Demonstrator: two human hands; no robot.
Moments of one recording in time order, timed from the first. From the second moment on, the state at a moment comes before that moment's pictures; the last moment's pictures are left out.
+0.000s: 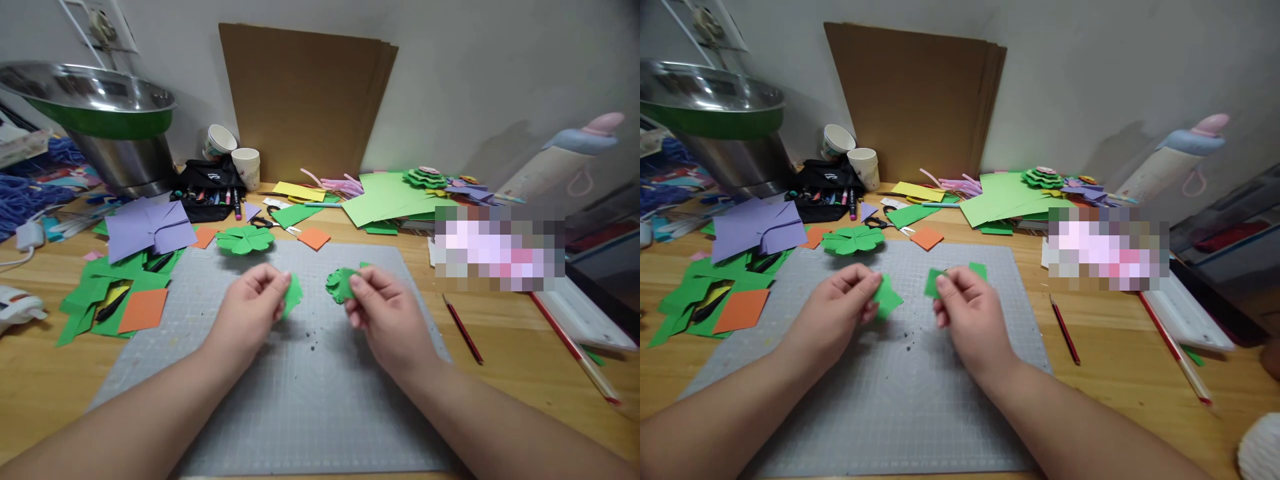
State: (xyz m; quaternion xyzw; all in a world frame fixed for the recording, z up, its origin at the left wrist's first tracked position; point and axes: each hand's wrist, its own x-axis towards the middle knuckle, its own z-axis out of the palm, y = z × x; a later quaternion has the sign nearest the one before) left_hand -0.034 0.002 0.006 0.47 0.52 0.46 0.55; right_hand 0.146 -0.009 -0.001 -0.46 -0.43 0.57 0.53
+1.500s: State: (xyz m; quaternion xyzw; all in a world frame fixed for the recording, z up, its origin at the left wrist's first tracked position) left_hand -0.062 0.022 -0.006 0.78 0.55 0.17 0.26; right_hand 0.237 0.065 -0.023 -0.66 -0.70 0.21 0.17
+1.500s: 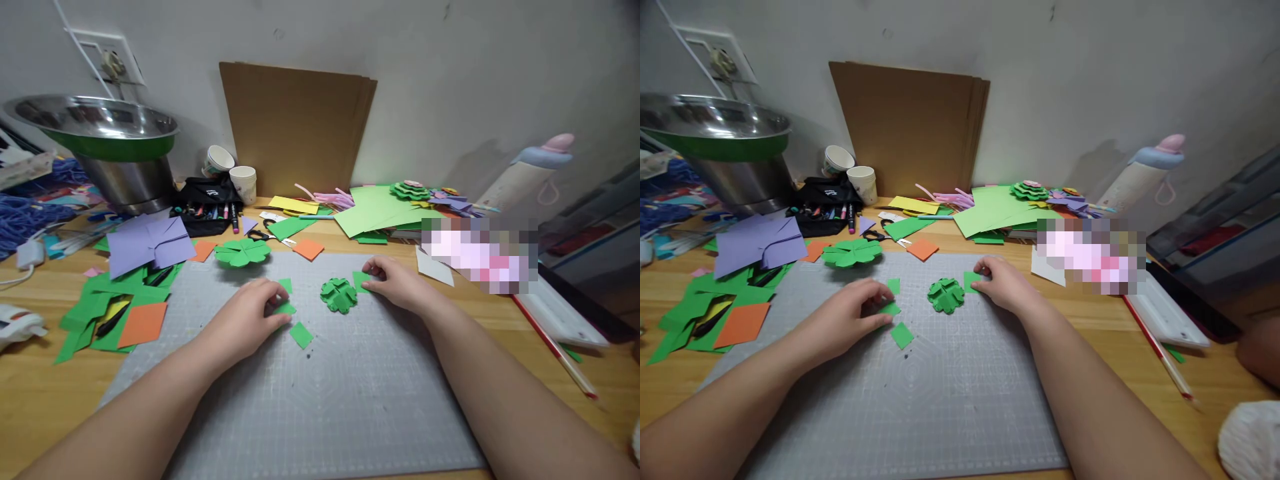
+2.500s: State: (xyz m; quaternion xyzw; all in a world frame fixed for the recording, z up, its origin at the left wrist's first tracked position) left_hand -0.034 0.001 0.012 0.43 0.47 0.37 0.68; right_hand 0.137 -0.008 0.003 -0.41 -0.47 0.69 0.36
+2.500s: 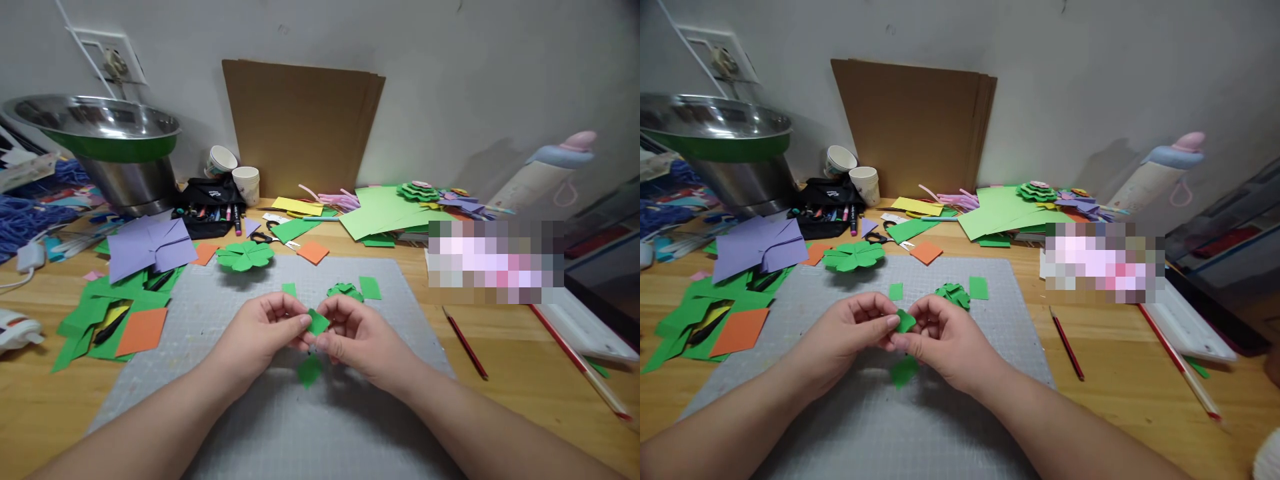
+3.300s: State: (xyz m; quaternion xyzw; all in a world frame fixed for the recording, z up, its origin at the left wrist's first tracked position) left_hand -0.029 -0.003 0.015 0.46 0.48 0.37 0.65; right_hand 0.137 -0.009 0.000 -0.39 -0.44 0.71 0.39
